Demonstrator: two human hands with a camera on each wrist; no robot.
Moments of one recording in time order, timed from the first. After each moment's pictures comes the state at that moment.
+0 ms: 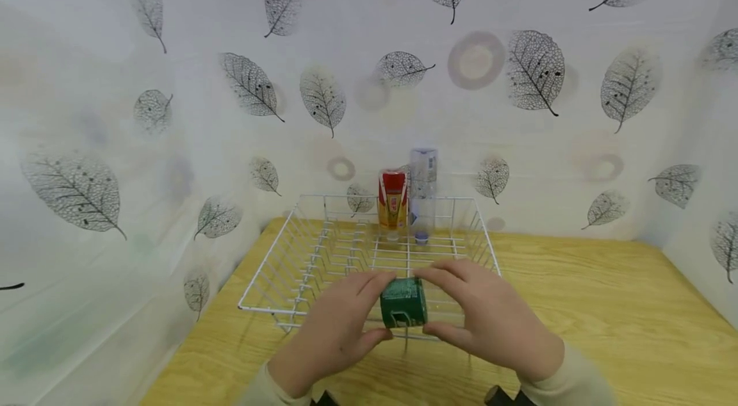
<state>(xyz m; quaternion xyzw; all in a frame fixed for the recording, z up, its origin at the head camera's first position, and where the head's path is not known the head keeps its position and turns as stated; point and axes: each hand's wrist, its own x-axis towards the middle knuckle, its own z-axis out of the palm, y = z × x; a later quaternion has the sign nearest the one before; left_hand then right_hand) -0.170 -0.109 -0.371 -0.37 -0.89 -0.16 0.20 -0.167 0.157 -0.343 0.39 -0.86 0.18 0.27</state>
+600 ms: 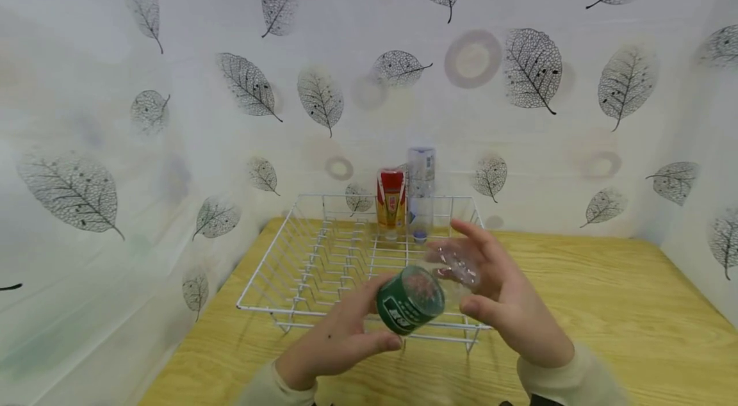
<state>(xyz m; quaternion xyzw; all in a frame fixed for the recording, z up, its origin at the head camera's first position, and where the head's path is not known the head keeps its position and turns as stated) -0.170 -0.102 -0.372 -0.40 -0.76 -0.51 -0.06 -0.166 0.169 -0.333 0.43 -0.60 0.67 0.03</state>
